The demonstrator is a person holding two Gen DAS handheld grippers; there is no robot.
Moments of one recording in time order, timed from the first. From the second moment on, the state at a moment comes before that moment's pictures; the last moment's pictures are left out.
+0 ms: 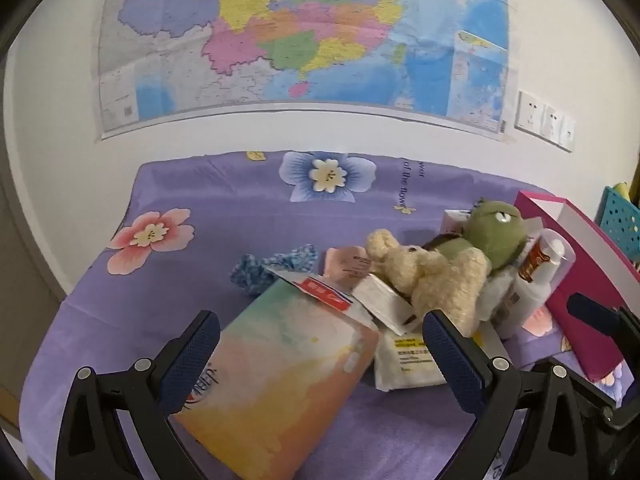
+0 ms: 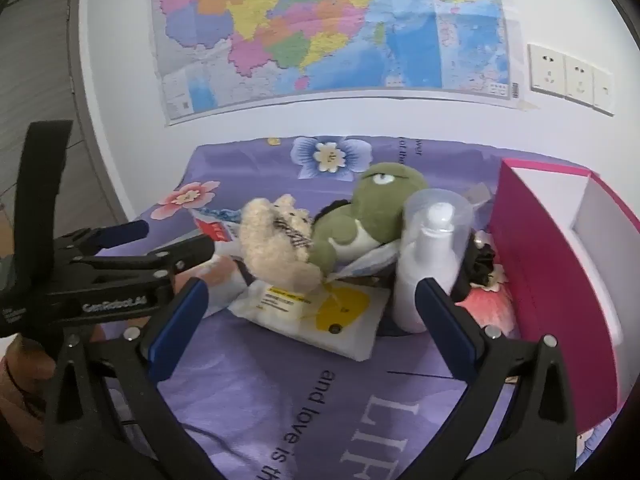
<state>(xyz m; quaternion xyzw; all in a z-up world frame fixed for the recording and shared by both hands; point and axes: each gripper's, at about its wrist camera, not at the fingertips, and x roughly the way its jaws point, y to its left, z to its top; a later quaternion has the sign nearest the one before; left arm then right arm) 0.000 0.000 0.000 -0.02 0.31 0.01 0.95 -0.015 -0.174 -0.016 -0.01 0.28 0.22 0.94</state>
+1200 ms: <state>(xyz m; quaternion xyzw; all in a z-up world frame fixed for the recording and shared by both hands) 0.019 0.032 -0.010 -0.02 0.33 0.03 0.94 0.061 -0.120 -0.026 -0.01 0.36 0.28 0.89</state>
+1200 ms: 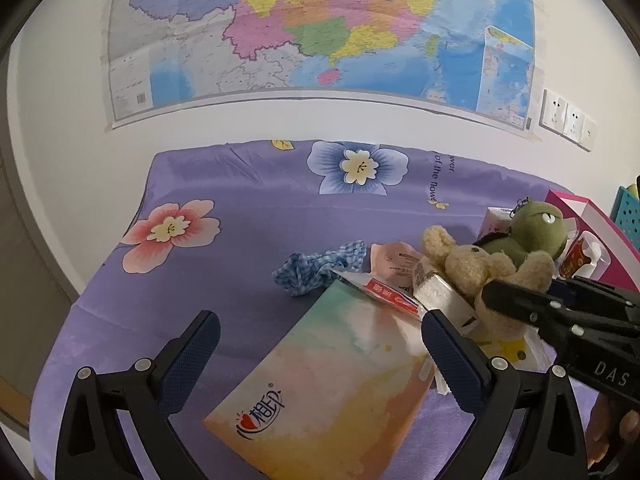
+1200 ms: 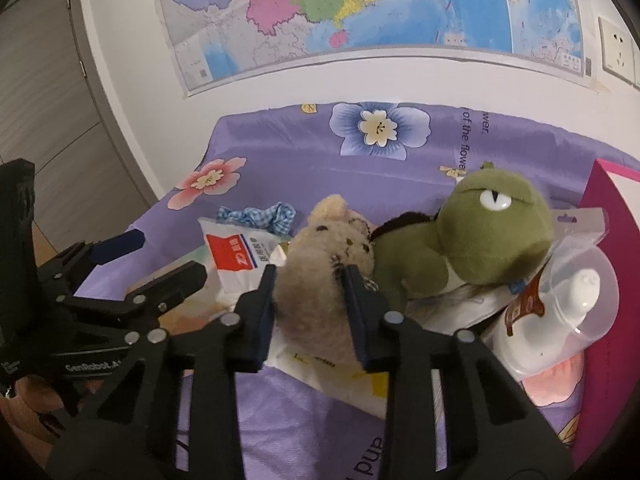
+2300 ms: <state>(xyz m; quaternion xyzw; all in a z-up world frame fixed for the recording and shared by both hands) 0.073 -0.052 -0.002 0.10 0.35 -0.13 0.92 0.023 -0.351 0.057 0.11 0.26 0.07 0.96</state>
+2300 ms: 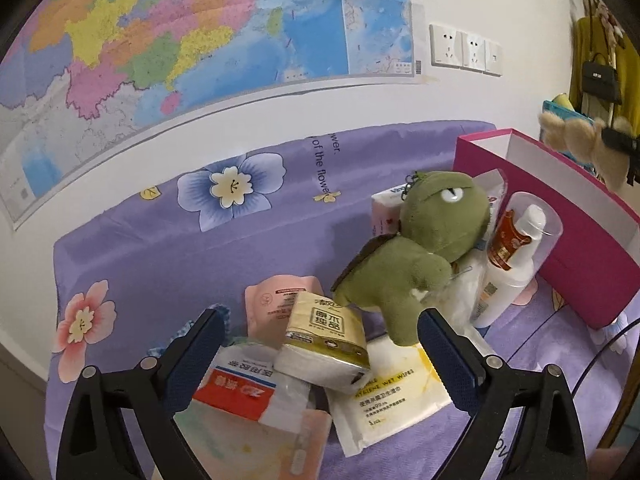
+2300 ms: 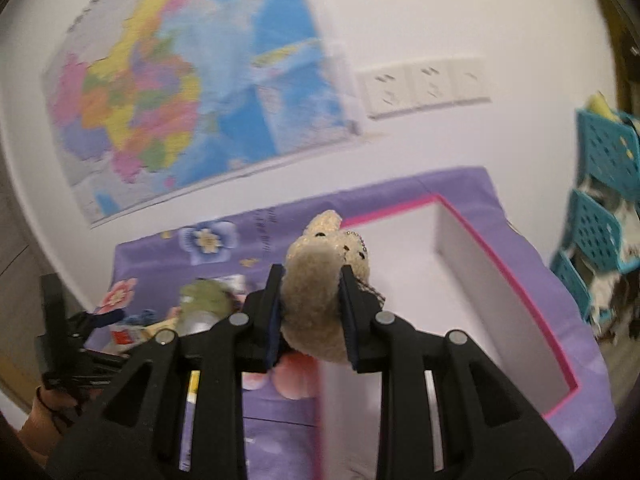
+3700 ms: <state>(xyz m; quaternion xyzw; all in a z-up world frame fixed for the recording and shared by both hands) 0.091 -0.101 0.004 0.12 0.34 -0.21 0.91 0.029 -0.374 0.027 0.13 0.29 0.06 0.95</state>
